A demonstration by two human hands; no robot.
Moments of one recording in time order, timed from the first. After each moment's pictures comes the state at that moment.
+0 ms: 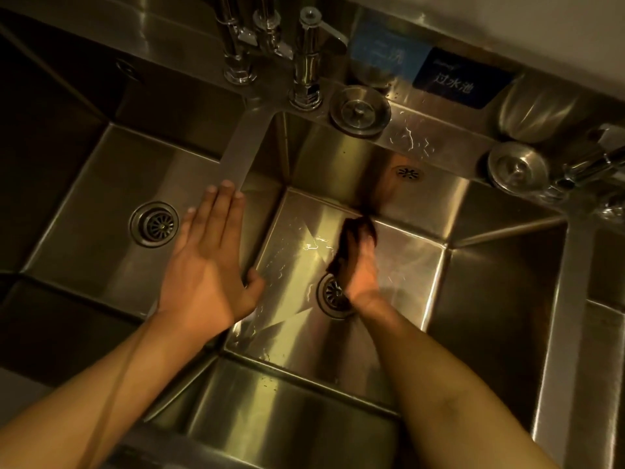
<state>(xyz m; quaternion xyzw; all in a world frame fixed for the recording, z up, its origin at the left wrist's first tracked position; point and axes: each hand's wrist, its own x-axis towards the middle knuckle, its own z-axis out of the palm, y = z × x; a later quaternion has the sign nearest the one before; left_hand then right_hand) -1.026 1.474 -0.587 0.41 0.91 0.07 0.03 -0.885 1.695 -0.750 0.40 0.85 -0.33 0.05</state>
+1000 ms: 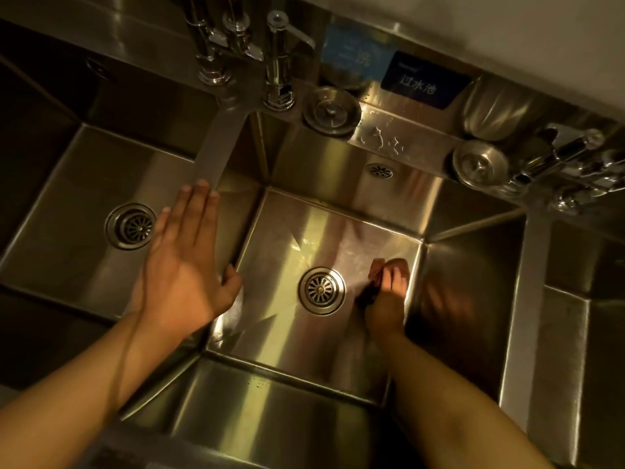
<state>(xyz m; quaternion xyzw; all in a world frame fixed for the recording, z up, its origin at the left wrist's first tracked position) -1.024 1.476 -0.584 0.42 0.90 0.10 0.02 -0.766 1.720 -0.761 0.50 0.81 -0.28 0.10</state>
